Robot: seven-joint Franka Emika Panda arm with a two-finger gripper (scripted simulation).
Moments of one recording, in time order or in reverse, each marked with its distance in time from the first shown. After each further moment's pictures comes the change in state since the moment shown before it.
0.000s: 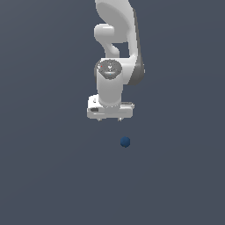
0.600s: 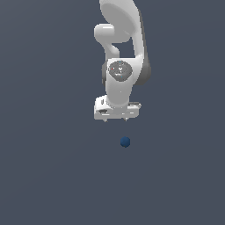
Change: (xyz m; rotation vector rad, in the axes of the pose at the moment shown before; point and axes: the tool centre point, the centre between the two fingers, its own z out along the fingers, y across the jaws) arm 0.000 -0.028 0.002 -0.004 -0.018 -0.066
